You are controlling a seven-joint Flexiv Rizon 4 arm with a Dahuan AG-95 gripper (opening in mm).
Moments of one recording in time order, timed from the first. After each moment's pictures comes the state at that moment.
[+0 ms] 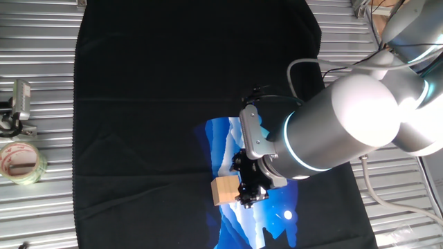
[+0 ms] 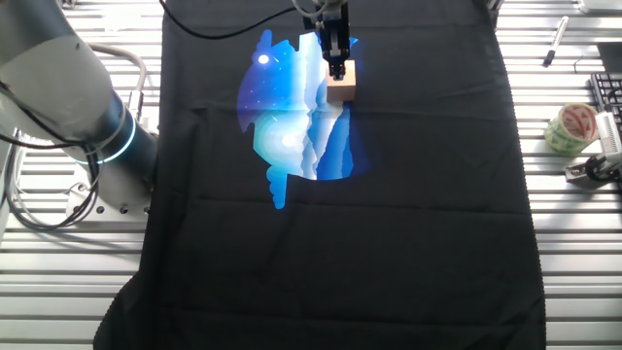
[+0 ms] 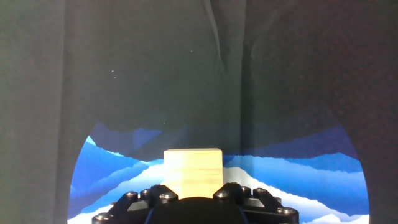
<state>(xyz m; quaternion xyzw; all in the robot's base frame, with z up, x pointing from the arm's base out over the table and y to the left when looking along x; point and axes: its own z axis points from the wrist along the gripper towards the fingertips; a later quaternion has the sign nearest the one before) 0.406 0.188 0.091 -0.01 1.00 0.00 0.06</state>
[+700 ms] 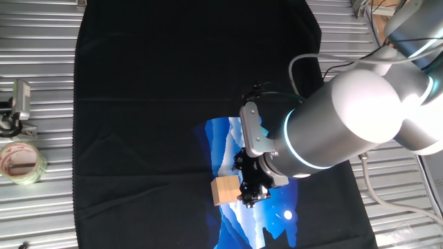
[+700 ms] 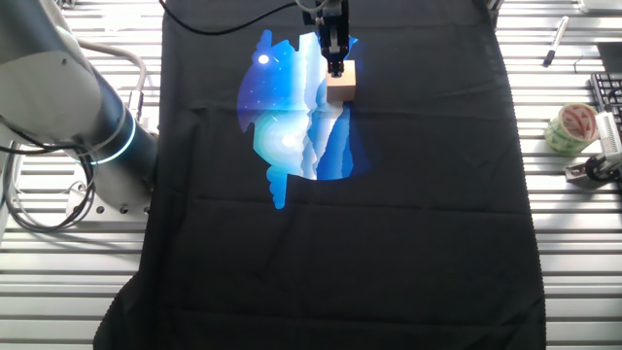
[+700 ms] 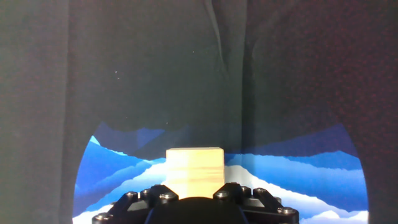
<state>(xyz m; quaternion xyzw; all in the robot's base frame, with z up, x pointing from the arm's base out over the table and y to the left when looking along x) 0.404 0.191 0.100 -0.01 1.00 0.01 0.04</state>
